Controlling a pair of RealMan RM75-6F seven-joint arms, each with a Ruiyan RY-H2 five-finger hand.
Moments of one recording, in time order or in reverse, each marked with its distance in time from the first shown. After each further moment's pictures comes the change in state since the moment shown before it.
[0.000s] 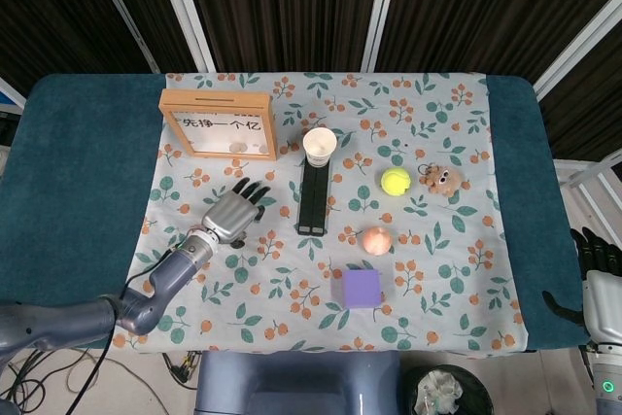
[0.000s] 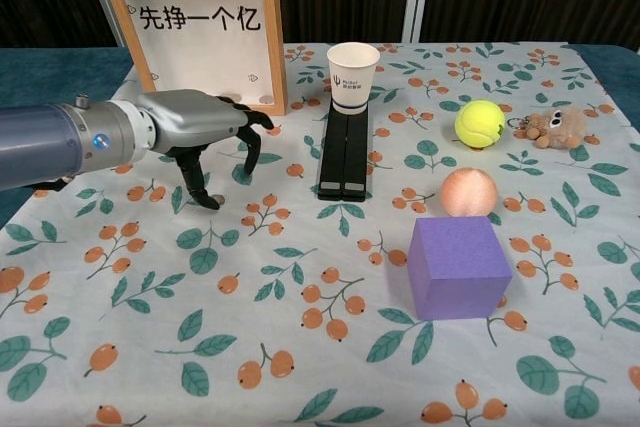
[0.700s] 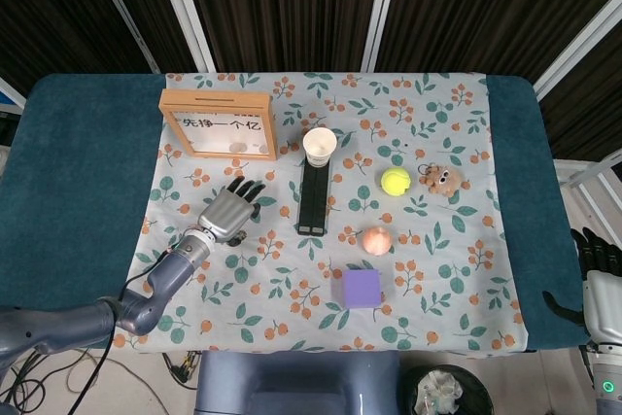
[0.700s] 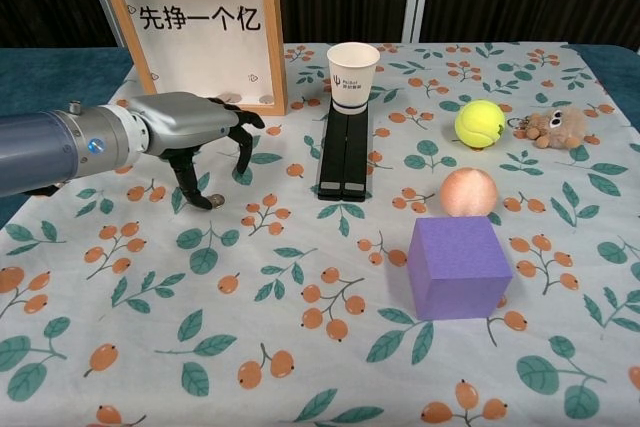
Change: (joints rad) left arm 0.032 -0.026 -0.035 0.045 0.025 -0.013 -0.013; right arm -0.001 0.001 0.002 -0.003 0.007 0.000 -0.003
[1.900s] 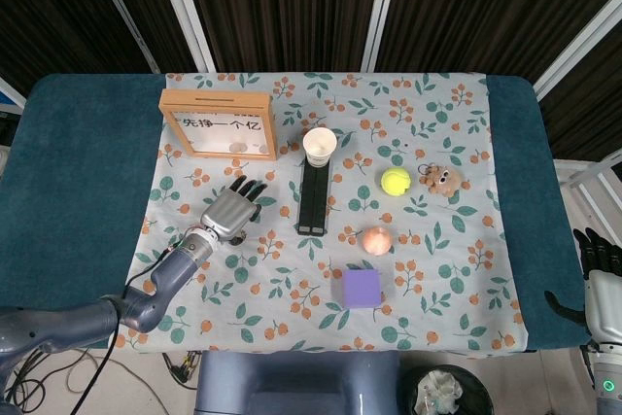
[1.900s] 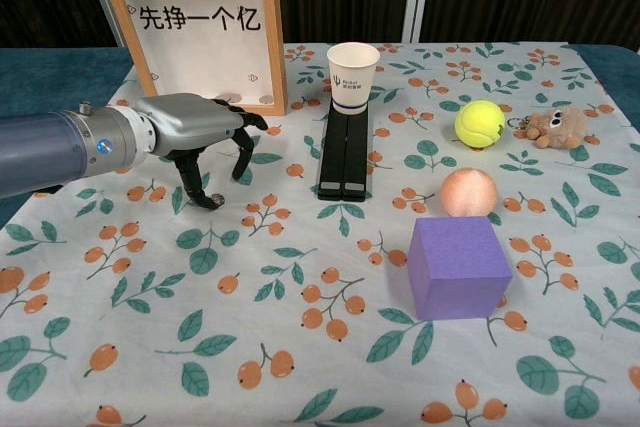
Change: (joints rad) left arm 0.003 -0.019 -0.027 0.030 0.007 -0.038 0.027; right arm 0.001 0.000 0.005 -0.008 0.021 0.000 -0.018
